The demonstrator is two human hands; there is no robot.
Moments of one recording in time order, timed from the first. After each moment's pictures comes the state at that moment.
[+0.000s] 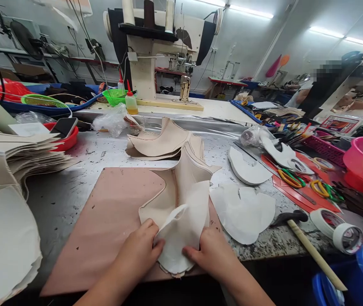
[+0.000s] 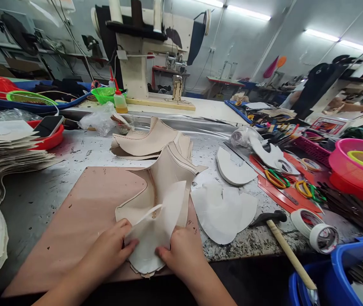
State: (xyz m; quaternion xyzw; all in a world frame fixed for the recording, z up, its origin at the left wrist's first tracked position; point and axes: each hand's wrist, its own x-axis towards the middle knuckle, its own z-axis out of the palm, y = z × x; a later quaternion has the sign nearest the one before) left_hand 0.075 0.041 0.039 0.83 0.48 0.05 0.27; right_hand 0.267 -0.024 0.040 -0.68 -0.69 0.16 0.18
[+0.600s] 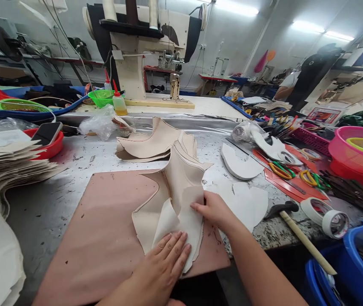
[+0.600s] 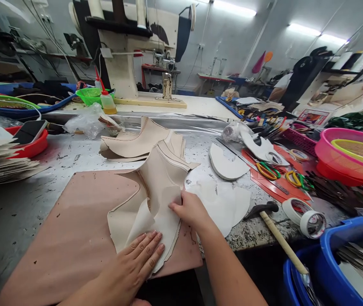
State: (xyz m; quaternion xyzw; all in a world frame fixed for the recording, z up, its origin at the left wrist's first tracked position) left_hand 0.092 0.018 0.008 0.98 0.12 0.01 0.15; right_hand 0.321 0.037 0.048 -0.73 -0.57 0.31 0.24
